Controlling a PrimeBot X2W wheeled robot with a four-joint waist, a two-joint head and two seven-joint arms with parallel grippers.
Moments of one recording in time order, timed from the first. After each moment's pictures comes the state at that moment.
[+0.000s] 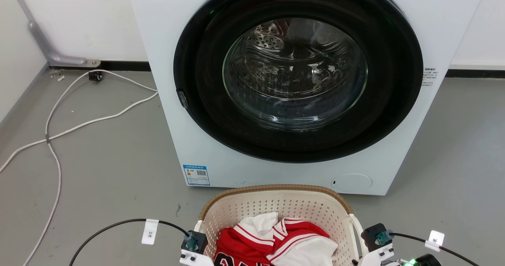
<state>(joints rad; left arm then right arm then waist) -0.46 0.06 -0.77 1.29 -0.60 -0.12 0.10 -0.44 -0.10 0.70 1.29 0.43 0.13 -0.08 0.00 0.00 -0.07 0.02</state>
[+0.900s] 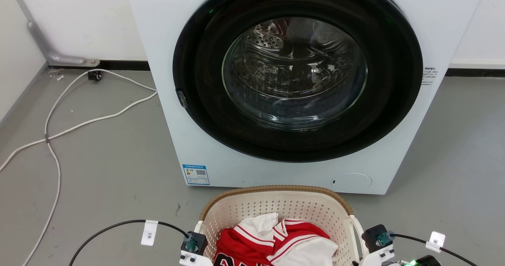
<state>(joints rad) -0.46 0.07 -0.81 1.29 -0.64 -0.12 0.09 -0.45 -0.11 0.76 1.29 0.49 0.13 -0.09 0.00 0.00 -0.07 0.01</state>
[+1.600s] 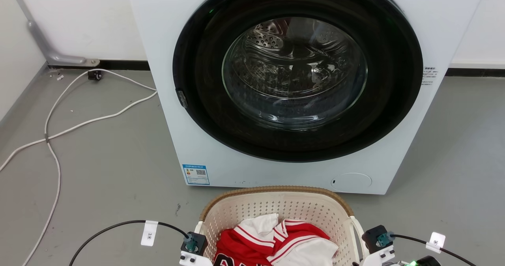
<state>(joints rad) -0.46 0.07 -0.83 1.29 -0.65 -0.12 0.08 -0.45 -0.12 0.80 1.29 0.52 0.13 -0.09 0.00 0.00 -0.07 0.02</state>
